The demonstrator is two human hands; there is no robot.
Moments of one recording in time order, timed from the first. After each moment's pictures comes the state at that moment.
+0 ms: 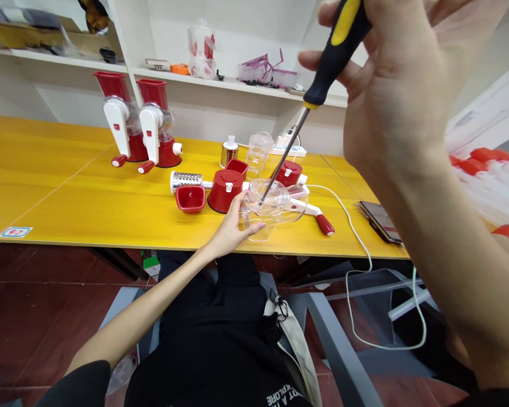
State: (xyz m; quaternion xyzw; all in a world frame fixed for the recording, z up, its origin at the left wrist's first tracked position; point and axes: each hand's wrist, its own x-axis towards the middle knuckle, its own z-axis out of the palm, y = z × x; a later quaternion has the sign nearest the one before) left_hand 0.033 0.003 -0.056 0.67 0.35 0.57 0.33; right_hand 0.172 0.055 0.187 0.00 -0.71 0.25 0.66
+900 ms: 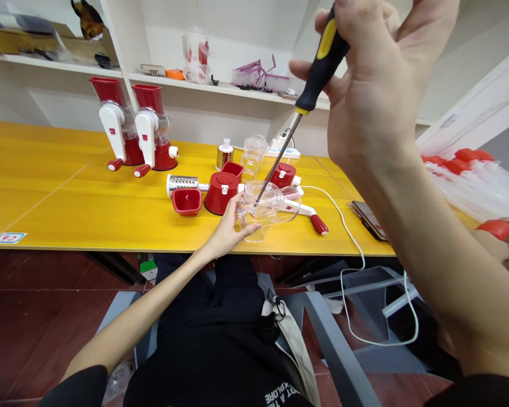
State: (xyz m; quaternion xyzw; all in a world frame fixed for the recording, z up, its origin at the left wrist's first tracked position) left_hand 0.032 0.003 -0.057 0.67 0.36 0.56 0.33; right_hand 0.171 0.076 0.190 -0.06 -0.70 0.23 0.67
